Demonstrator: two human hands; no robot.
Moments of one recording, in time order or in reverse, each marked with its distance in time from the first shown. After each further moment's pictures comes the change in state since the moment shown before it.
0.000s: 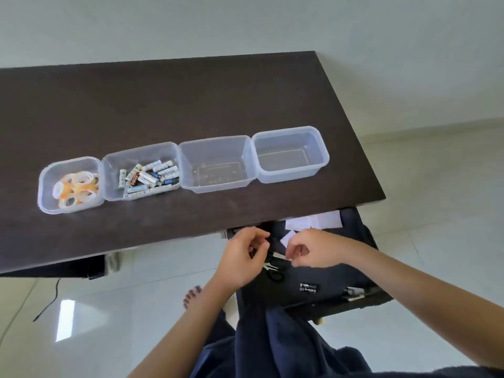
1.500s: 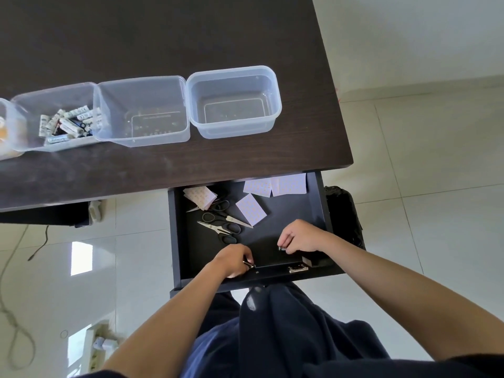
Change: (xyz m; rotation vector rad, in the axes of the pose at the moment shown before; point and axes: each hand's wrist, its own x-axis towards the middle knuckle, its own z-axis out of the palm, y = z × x) left_hand -0.004 -0.073 0.180 0.465 -0.652 -0.504; right_hand 0.020 0.205 0.061 0.303 -0.139 0.152
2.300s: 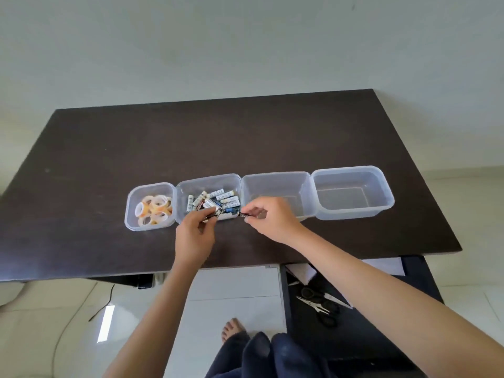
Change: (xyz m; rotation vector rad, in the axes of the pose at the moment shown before) left_hand -0.158 -0.152 -0.286 -0.446 1.173 0.094; right_hand 0.044 -0.384 0.012 0.043 0.627 -0.675
